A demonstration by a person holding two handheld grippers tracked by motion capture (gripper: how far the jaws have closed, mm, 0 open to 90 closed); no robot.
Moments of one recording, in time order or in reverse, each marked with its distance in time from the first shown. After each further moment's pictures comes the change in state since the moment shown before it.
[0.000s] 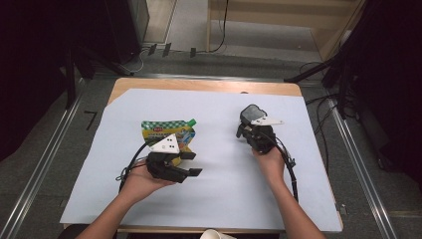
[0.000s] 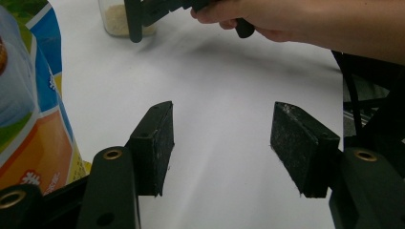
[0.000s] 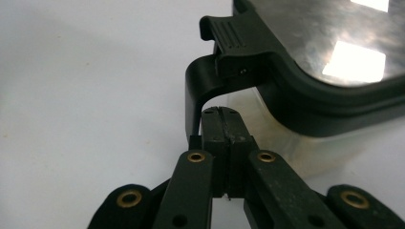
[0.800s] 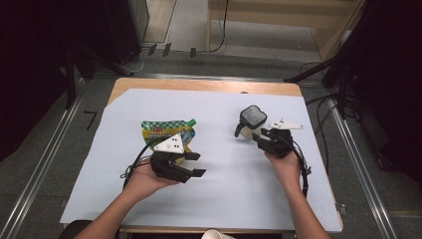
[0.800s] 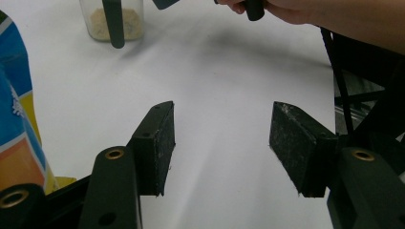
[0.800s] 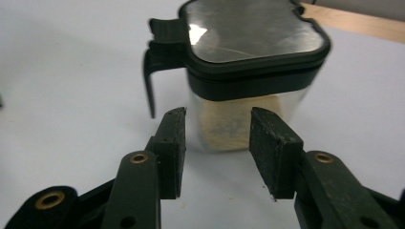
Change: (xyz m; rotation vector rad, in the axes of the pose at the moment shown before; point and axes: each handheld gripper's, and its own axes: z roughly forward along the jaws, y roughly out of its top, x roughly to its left) left arm -0.001 0.006 0.009 0.013 -0.041 0.025; right arm -0.027 -0.012 -0.042 -0.049 -0.039 -0.012
